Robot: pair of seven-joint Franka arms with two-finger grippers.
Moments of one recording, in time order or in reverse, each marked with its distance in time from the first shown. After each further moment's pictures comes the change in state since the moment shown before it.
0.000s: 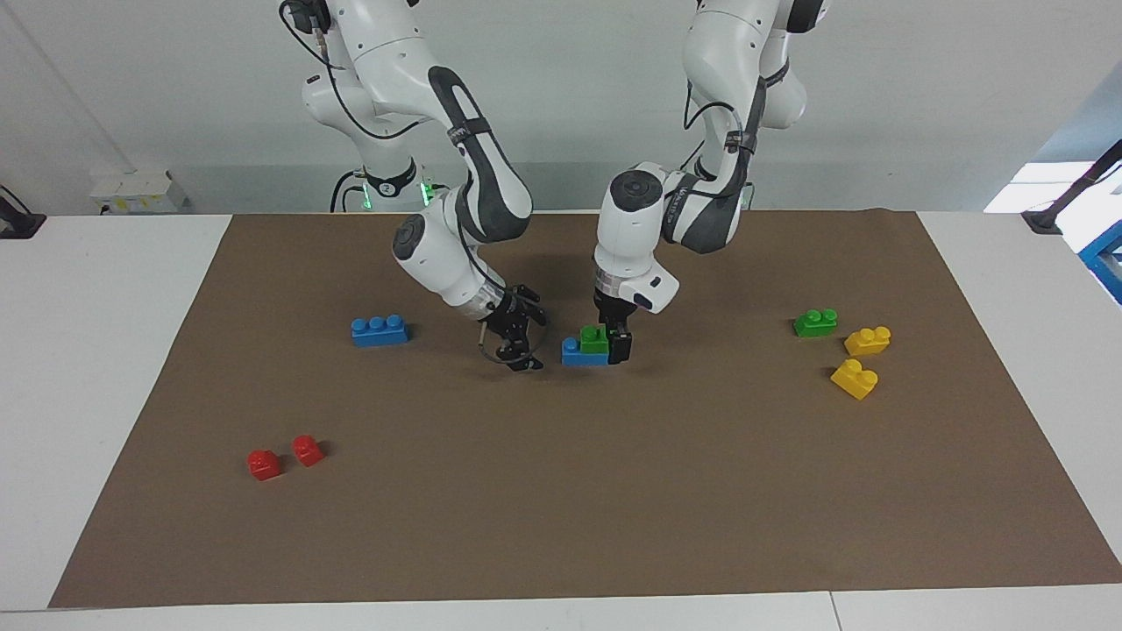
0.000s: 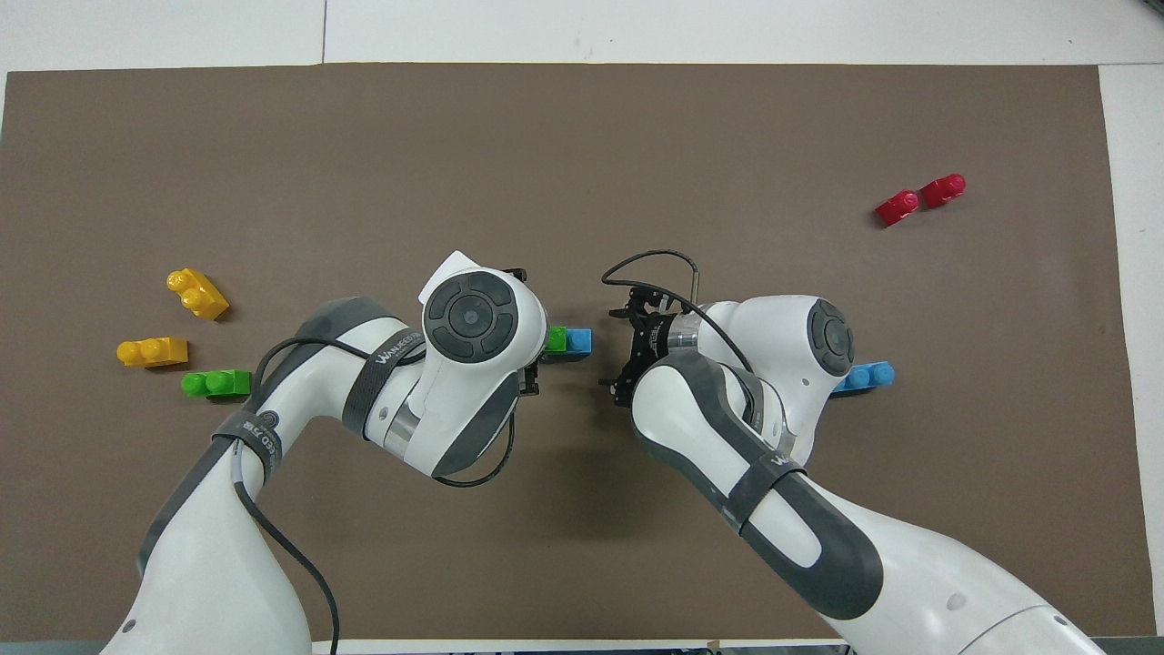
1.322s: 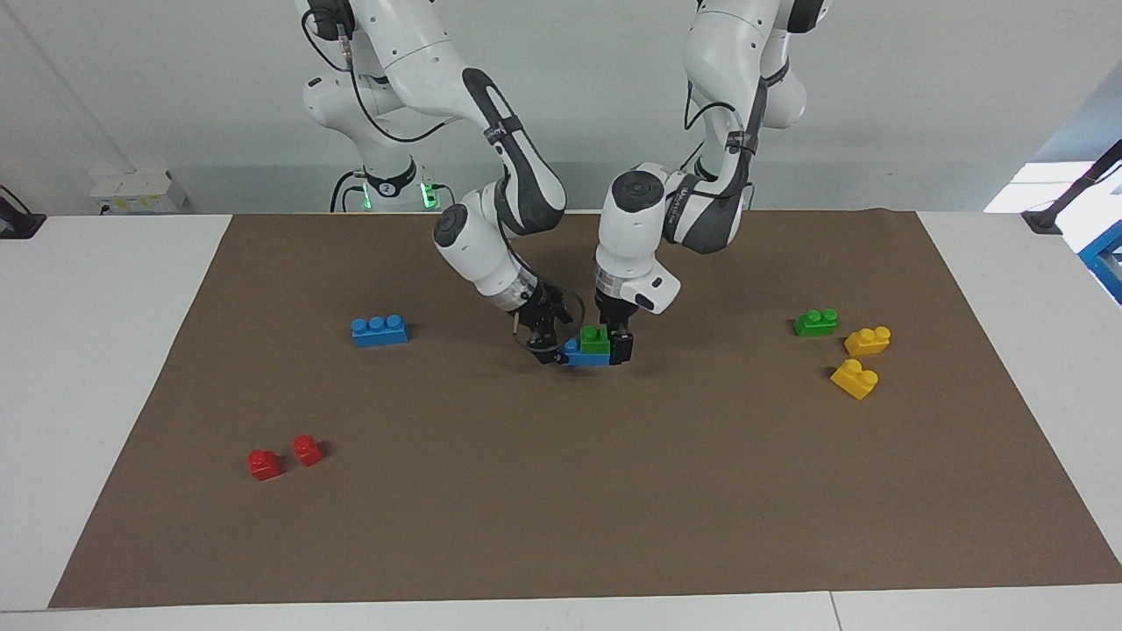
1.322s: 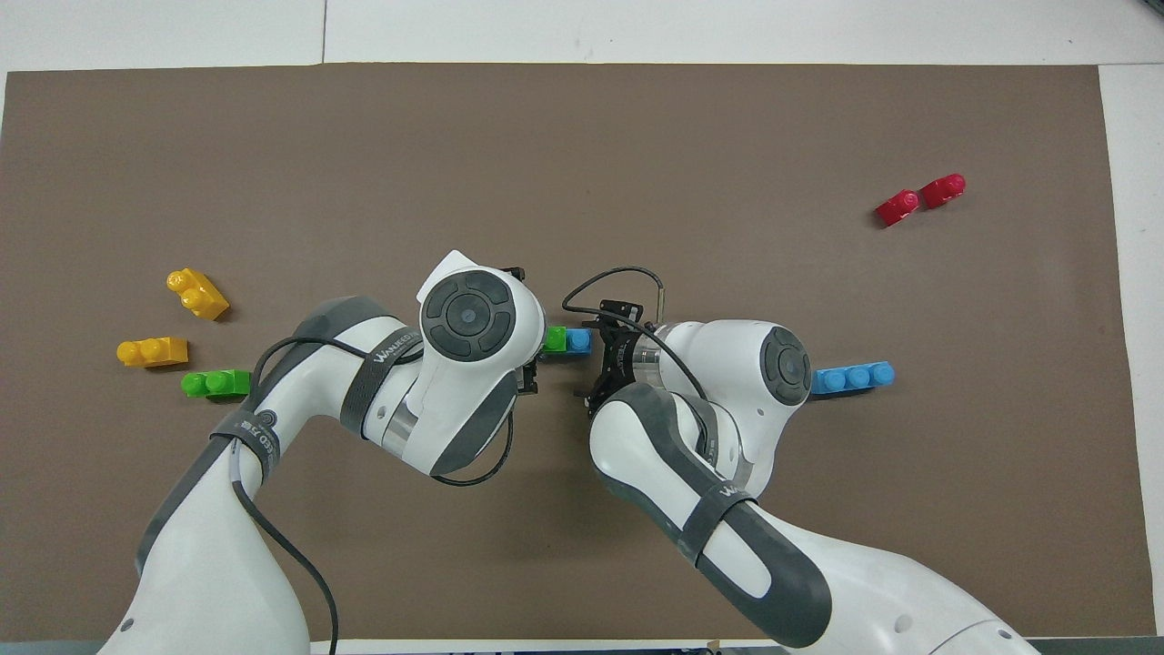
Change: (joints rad) left arm 0.003 0.000 0.001 0.000 0.000 0.001 -0.001; right arm 0.081 0.015 0.000 0.000 0.005 0.082 -0.007
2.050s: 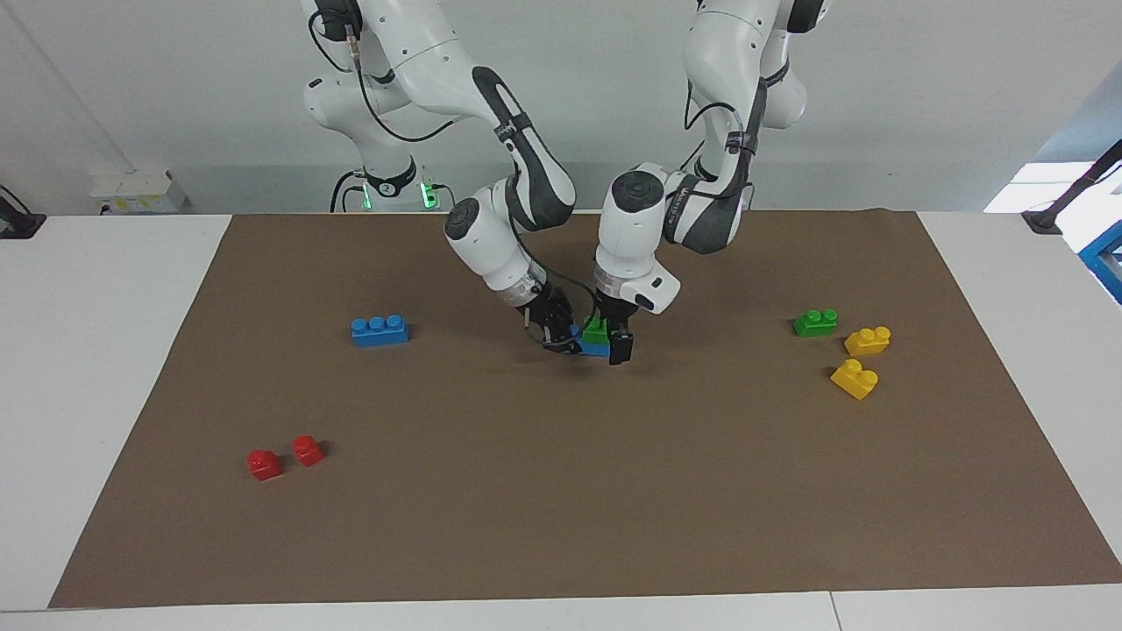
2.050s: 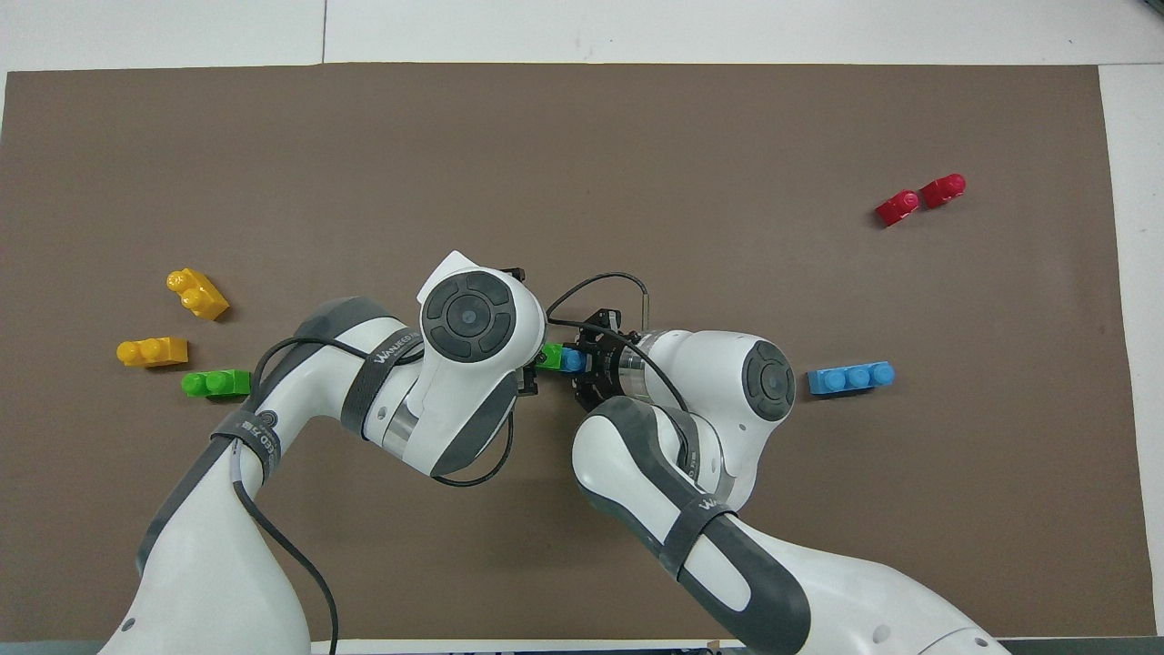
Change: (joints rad) left arm 0.000 0.000 -0.001 -0.004 0.000 0.003 0.000; right arm 0.041 0.008 -0.004 0.003 0.012 0.057 -0.072
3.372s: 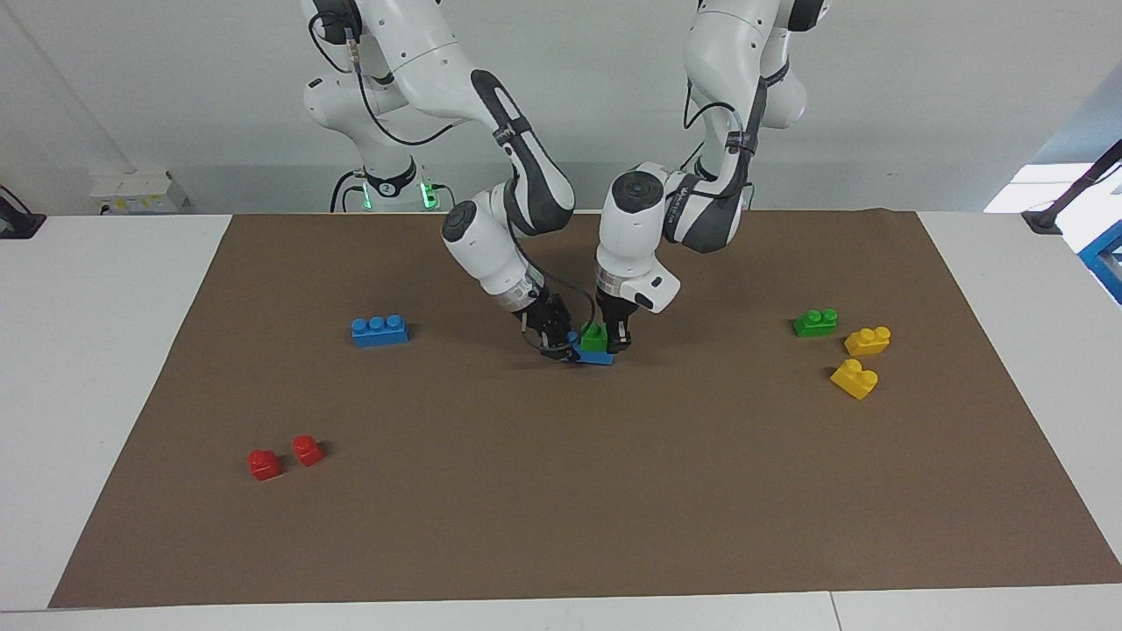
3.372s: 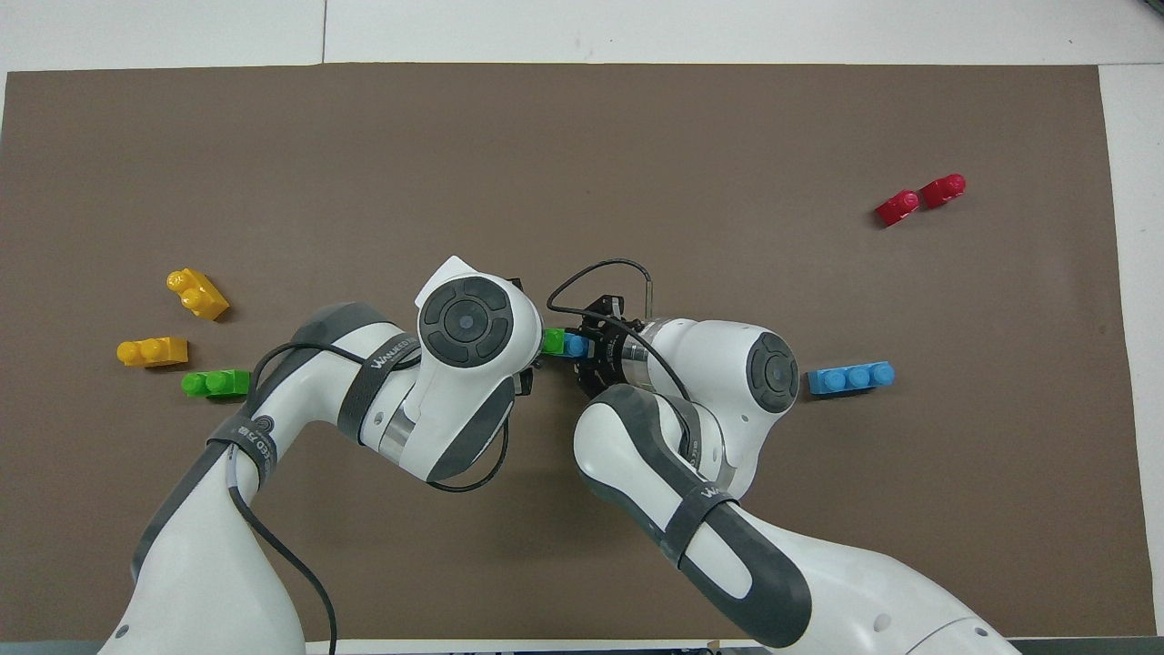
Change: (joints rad) left arm 0.005 -0.018 -0.002 -0.015 0.000 -0.013 0.020; right arm -0.003 0.016 -0.010 0.033 0.000 0.019 -0.008
